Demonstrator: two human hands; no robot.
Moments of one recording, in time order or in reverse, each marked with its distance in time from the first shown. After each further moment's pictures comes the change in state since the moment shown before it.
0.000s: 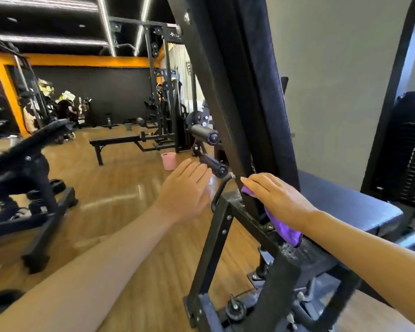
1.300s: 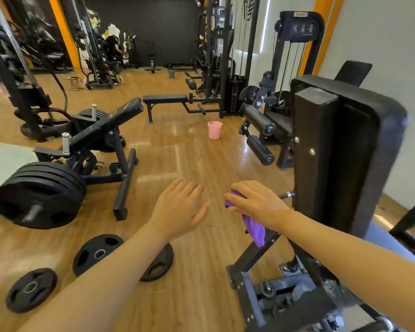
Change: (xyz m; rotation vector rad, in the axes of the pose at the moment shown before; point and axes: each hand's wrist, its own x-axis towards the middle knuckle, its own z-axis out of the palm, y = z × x) left_hand -0.021 -0.266 -0.229 -0.132 -0.252 -0.347; right_hand 0.342 -0.134 -0.096 0.214 -0.125 -0.328
